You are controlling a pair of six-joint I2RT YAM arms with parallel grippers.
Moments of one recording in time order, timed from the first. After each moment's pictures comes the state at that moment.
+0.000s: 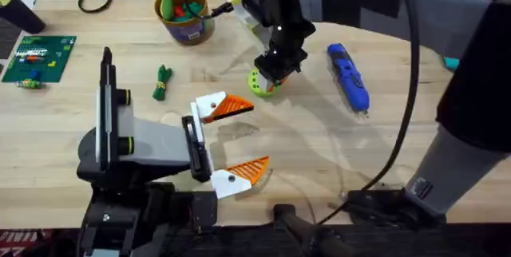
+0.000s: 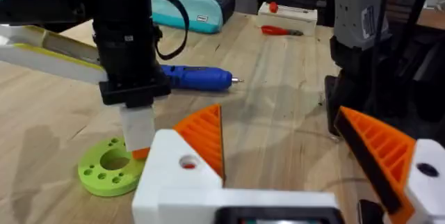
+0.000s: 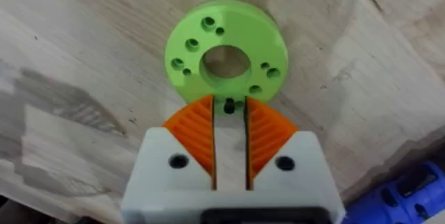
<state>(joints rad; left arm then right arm) -0.05 0.00 0.01 -0.14 1.23 0.04 0.66 2.03 1.59 -1.10 -0.07 -0.01</state>
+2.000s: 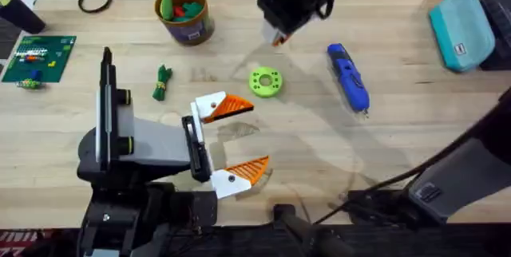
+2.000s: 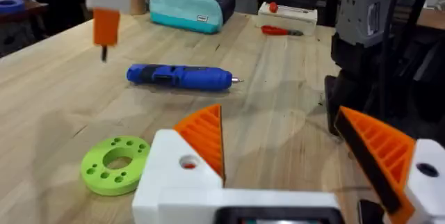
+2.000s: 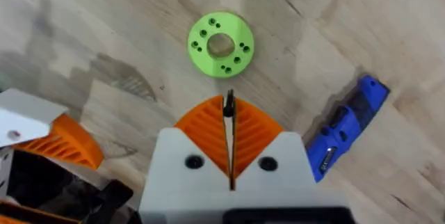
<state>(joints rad) -0.05 0.00 0.01 -0.14 1.23 0.04 0.66 1.91 2.01 -1.45 -0.02 -0.01</state>
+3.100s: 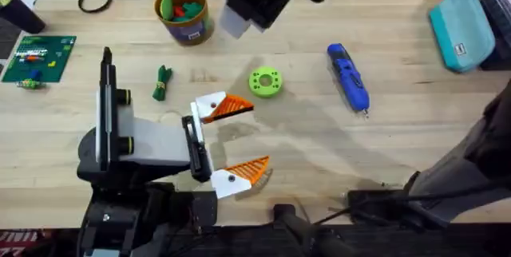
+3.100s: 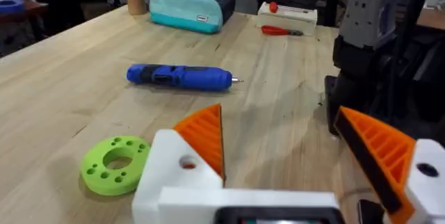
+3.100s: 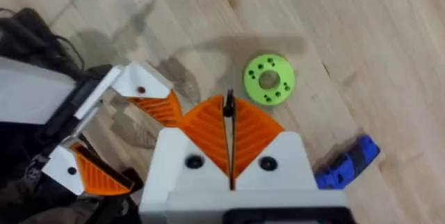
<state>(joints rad) -0.05 0.00 0.01 -0.14 1.23 0.04 0.86 1.91 2.34 -1.58 -0.04 -0.12</state>
